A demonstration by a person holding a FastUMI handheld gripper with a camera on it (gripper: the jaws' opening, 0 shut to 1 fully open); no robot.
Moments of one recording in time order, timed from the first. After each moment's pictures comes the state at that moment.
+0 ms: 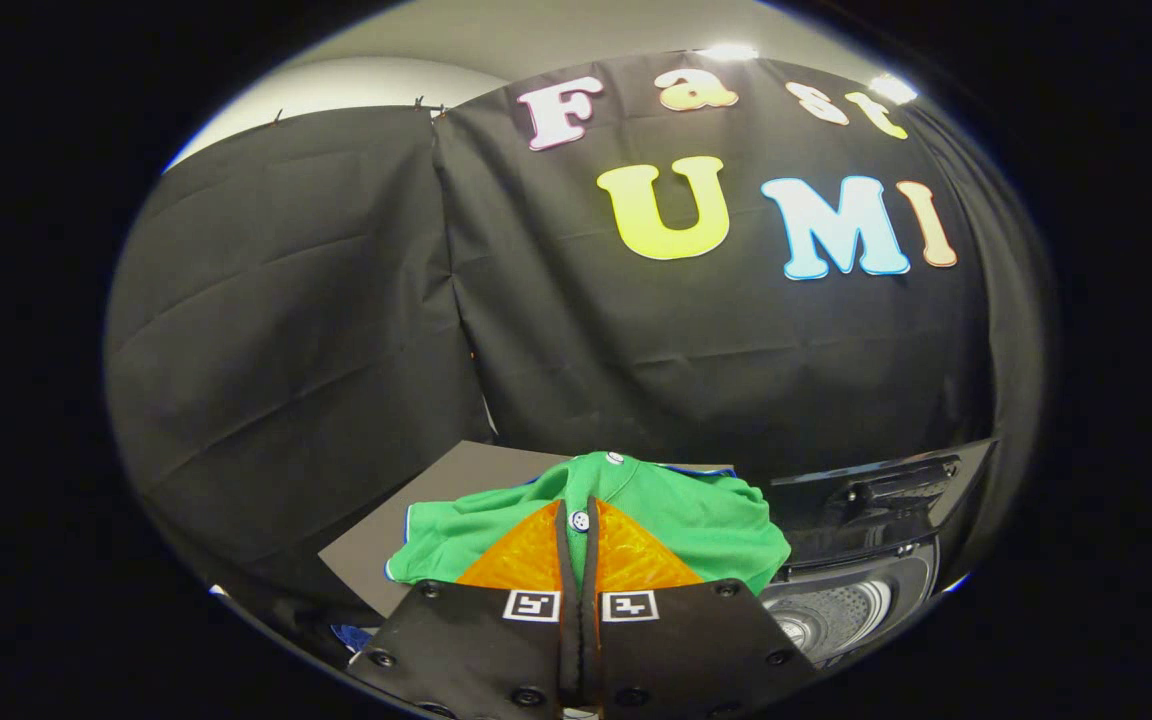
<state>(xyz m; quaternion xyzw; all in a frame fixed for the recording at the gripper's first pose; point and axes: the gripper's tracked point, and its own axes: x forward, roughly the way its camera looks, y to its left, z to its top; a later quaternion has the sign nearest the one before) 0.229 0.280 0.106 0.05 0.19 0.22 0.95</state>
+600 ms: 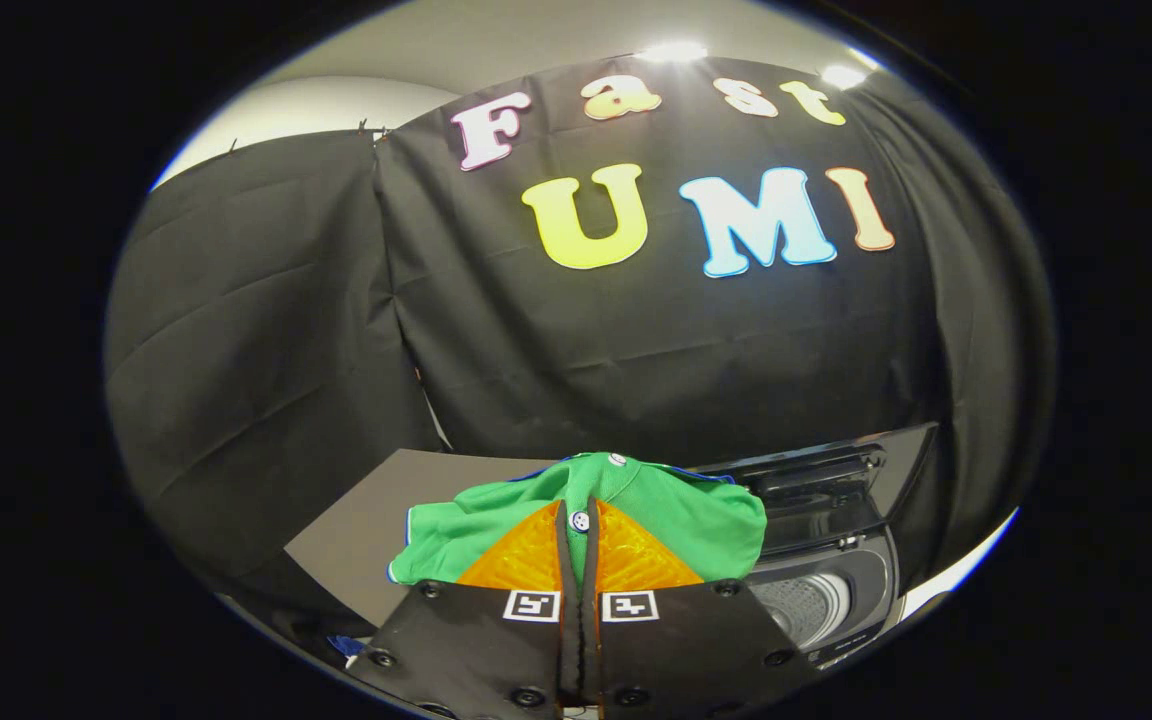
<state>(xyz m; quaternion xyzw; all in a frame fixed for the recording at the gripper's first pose) 0.229 0.169 0.100 0.08 0.19 0.16 0.97</state>
